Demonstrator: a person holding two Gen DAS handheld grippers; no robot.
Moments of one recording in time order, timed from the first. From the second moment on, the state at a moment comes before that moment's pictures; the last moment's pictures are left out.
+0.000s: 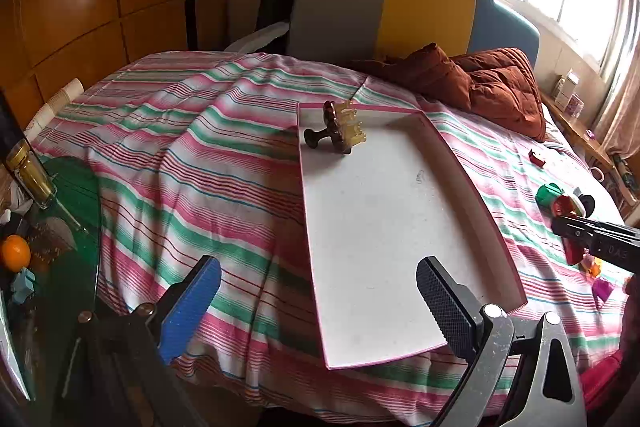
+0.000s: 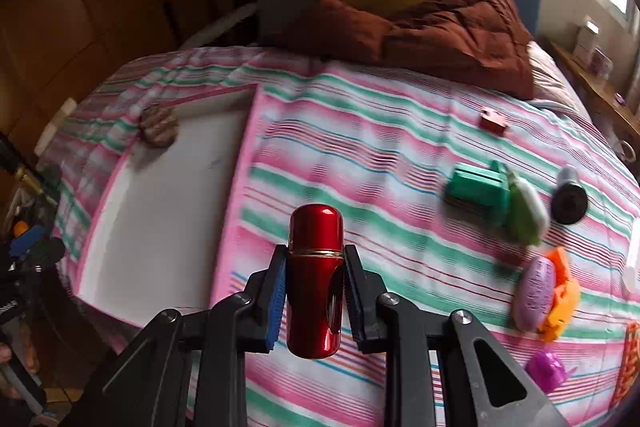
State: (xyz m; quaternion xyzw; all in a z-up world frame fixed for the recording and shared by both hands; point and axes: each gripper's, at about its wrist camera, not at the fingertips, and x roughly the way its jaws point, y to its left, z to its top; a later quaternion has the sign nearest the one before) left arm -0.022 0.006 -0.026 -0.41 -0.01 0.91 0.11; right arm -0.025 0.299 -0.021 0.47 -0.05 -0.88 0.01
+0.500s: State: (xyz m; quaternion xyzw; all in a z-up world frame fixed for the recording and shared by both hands) left arm -0.033 -0.018 -0.040 -0.43 -0.02 0.90 0.08; right arm -0.118 0.160 -0.056 0.53 -0.07 -0.83 0.14
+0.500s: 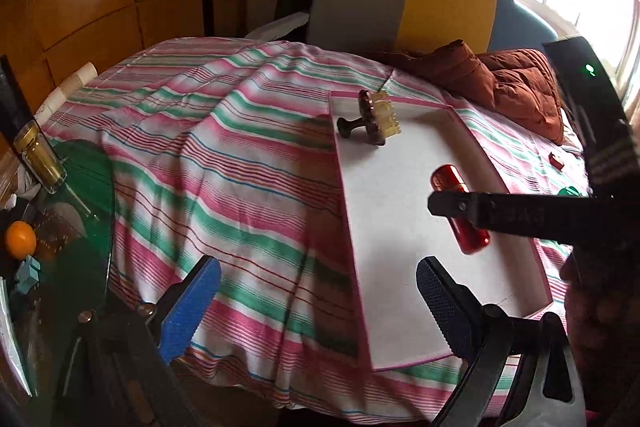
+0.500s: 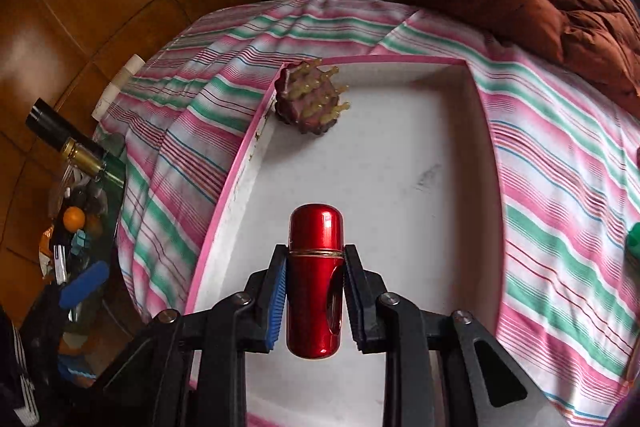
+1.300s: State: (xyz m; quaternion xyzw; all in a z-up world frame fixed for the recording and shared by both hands) left arm -0.036 -0.041 -0.040 -0.43 -0.03 0.90 0.05; right arm -0.138 0.133 -0.057 0.51 -0.05 -0.85 0.13
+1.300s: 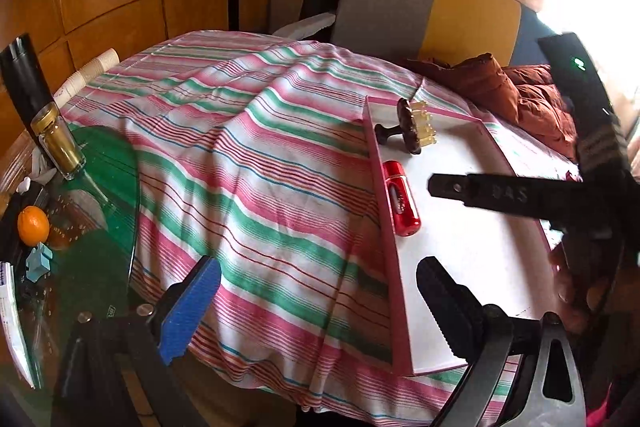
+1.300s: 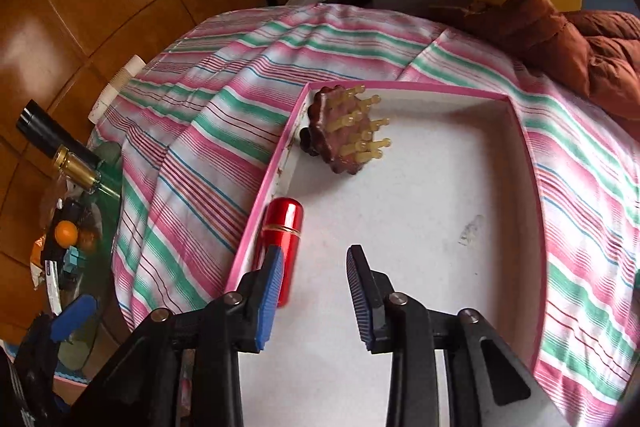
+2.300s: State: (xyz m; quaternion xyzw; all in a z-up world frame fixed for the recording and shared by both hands) left arm -0.027 0.017 -0.024 -0.41 0.02 0.91 0.10; right arm -0.033 0.288 -0.031 0.46 -0.02 -0.89 0.01
